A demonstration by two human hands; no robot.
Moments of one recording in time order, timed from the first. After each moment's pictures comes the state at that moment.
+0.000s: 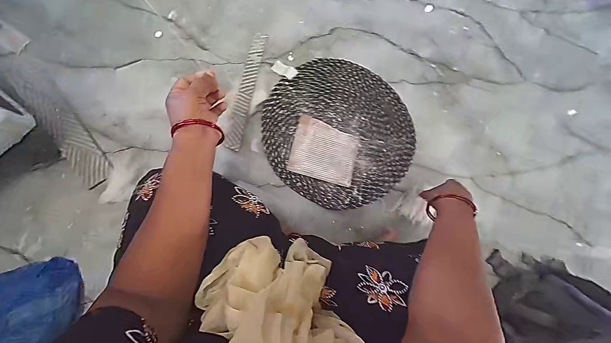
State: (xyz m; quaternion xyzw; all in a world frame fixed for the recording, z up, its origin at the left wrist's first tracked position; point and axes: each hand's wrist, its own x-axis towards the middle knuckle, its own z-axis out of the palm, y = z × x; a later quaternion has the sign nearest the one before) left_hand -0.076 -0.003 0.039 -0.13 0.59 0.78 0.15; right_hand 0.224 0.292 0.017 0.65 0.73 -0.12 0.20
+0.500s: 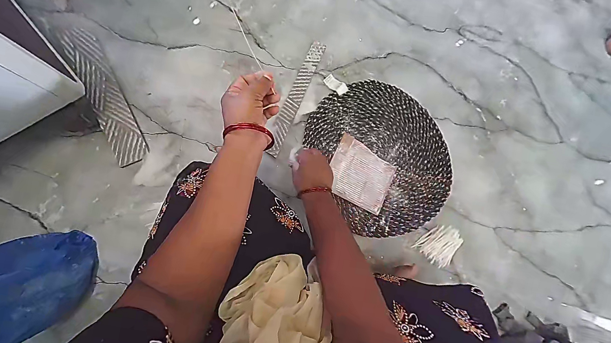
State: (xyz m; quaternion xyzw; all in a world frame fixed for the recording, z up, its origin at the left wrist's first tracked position) left_hand -0.093 -0.018 0.039 -0.18 0.51 0.82 0.17; right_hand 0.007 0.078 -0.045 0.27 0.93 -0.20 0.17
